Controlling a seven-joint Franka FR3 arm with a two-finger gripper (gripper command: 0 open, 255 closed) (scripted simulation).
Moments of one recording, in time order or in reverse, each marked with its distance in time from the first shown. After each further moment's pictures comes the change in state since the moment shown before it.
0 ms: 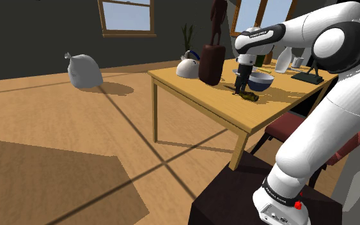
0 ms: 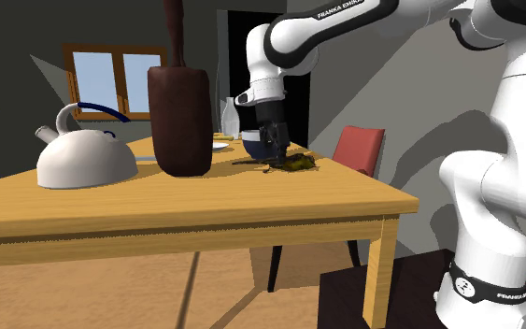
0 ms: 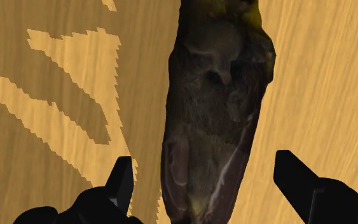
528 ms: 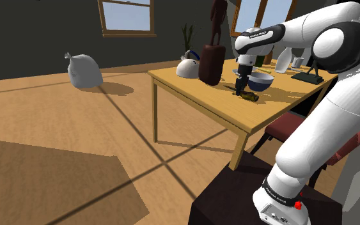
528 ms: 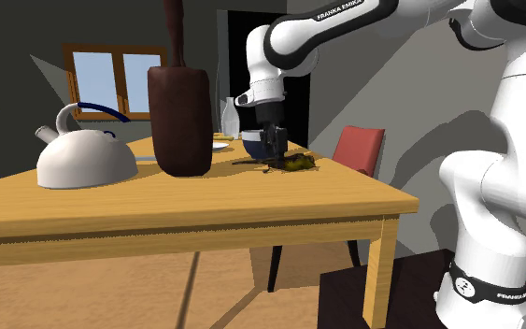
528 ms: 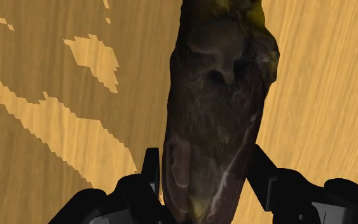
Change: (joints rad) arm 0.000 0.002 -0.001 -0.004 0.001 0.007 -0.002
